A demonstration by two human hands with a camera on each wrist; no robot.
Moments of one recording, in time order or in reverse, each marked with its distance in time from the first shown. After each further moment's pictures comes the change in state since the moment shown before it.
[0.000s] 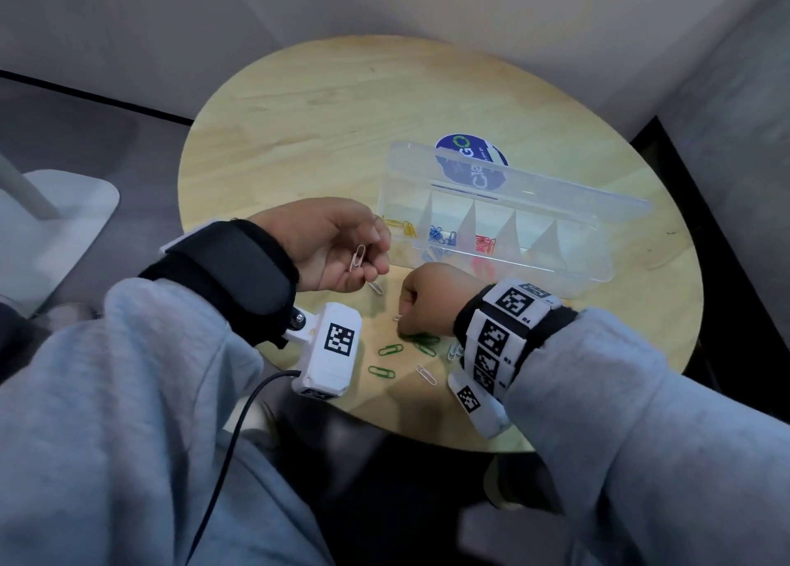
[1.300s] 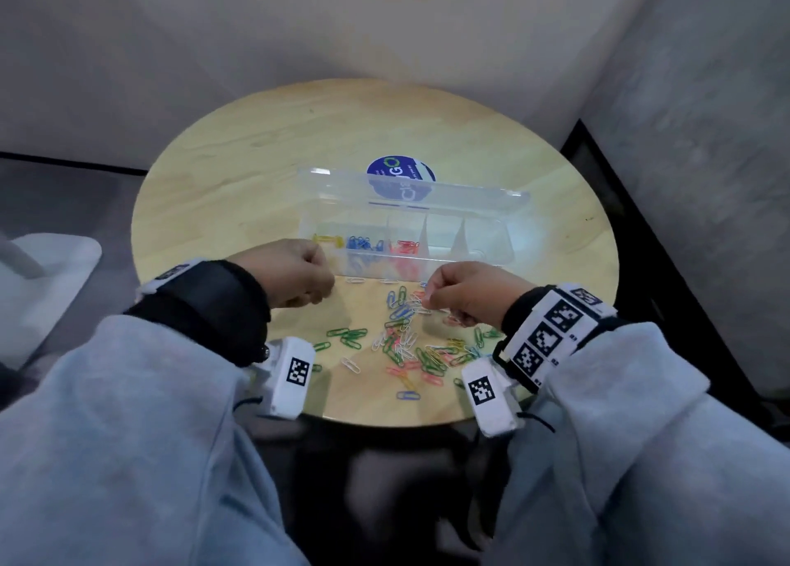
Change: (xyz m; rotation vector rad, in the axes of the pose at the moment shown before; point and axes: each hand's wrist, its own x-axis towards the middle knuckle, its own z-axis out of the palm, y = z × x) left_hand 0.003 -0.011 0.070 0.607 0.431 0.050; right_hand -0.073 0.118 -0.015 0.797 0.080 0.040
